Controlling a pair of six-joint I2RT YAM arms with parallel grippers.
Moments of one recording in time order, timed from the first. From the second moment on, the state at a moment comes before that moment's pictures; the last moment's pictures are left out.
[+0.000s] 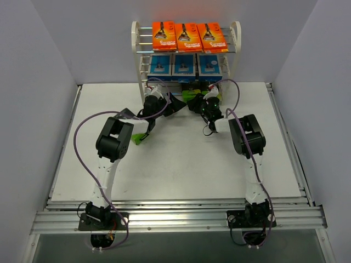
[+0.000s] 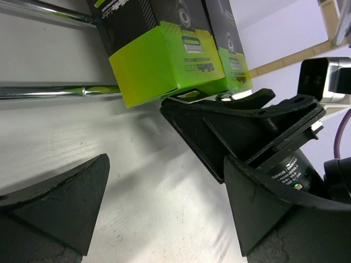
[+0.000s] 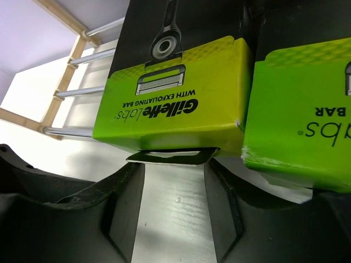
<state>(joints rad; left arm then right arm) -0.42 2.37 1.53 0.66 0.32 -0.88 0.29 2.32 1.36 0.75 -0.14 0.54</state>
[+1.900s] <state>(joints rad) -0.17 1.29 1.09 -0.29 0.15 -0.49 0.70 1.92 0.69 0.90 -0.09 0.98</state>
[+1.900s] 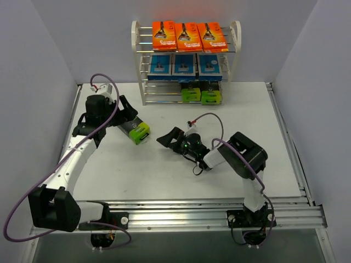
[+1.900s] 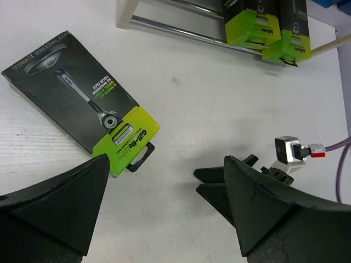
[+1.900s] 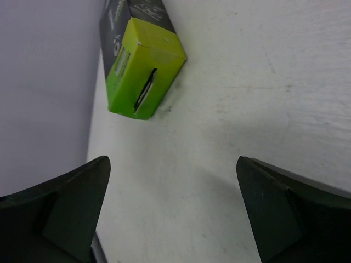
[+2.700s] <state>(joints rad) -0.16 1.26 1.09 -0.29 0.18 -0.46 0.82 2.23 1.11 0.91 0.01 1.24</state>
